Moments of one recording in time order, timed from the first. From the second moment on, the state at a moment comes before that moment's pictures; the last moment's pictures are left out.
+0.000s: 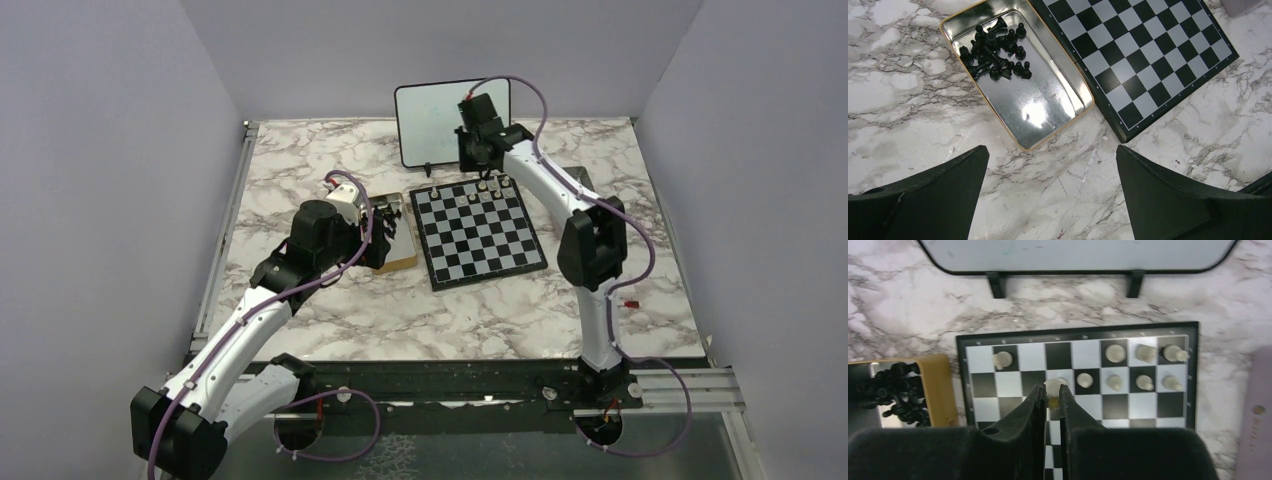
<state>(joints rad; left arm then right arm) -0.44 0.93 0.77 -0.37 0.09 -0.19 0.47 2.12 1.96 -0.66 0.17 0.29</state>
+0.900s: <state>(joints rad) -0.44 0.92 0.77 -0.37 0.09 -0.19 0.69 2.40 2.24 -0.70 0.20 0.29</state>
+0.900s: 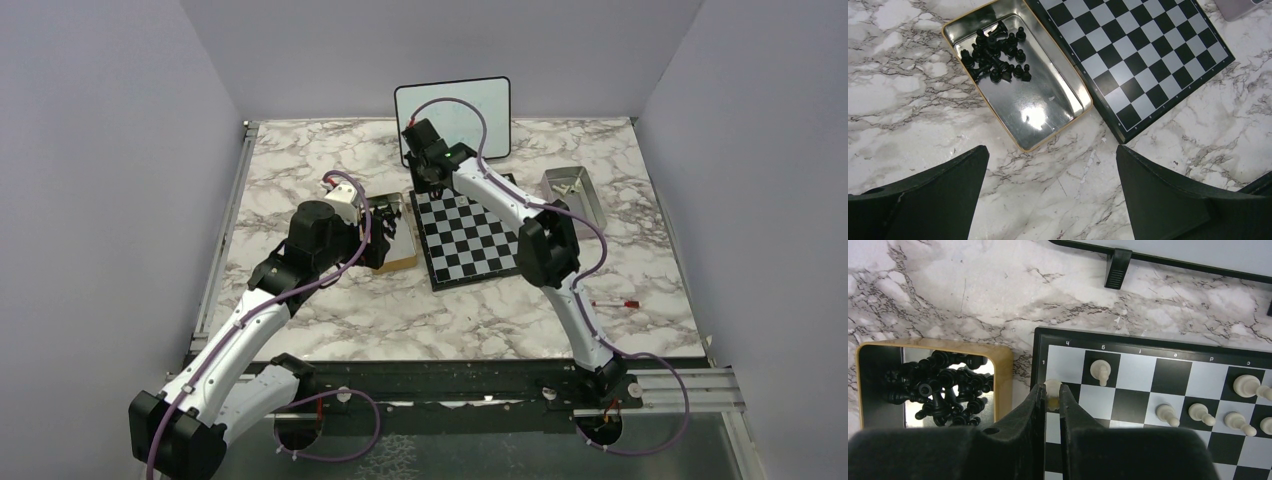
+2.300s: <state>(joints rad) -0.44 0.91 0.77 -0.37 0.09 -0.19 0.69 2.49 2.29 -0.67 0.24 0.21</state>
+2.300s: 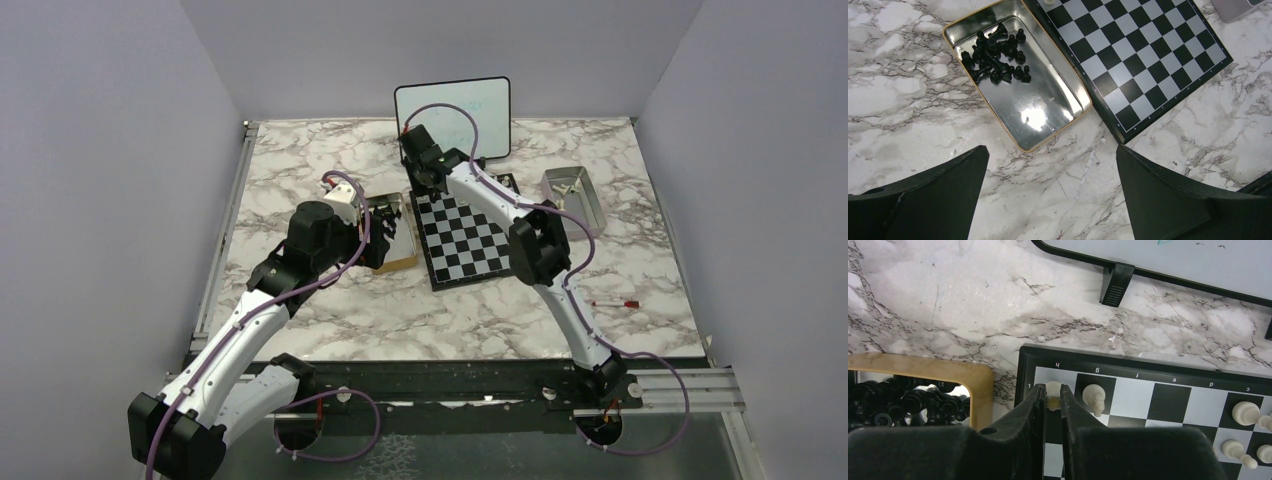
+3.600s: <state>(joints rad) -0.44 0.89 0.77 -0.37 0.09 -0.19 0.35 1.92 1.73 -0.58 0.32 0.18</state>
